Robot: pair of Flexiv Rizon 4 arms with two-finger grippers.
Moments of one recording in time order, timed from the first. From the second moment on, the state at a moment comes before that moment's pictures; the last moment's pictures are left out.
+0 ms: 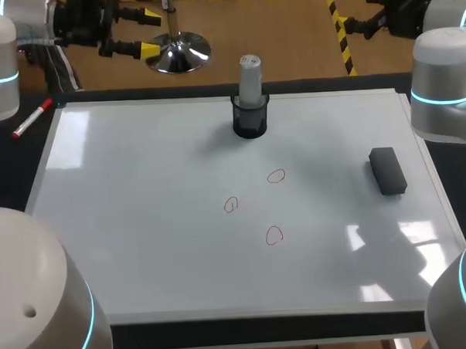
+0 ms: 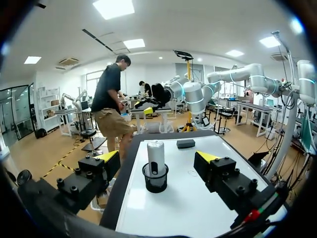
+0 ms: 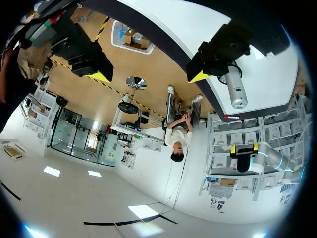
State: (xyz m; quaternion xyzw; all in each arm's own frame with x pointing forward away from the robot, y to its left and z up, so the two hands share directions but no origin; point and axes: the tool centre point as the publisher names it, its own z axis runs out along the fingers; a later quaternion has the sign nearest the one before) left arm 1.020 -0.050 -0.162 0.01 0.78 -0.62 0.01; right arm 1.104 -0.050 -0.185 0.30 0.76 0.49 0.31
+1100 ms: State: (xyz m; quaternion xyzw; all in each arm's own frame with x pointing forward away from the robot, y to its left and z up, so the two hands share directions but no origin) left arm 1.024 -0.084 -0.196 0.07 0.77 -0.62 -0.06; right arm 1.104 -0.050 -0.185 0.30 0.76 0.49 0.31
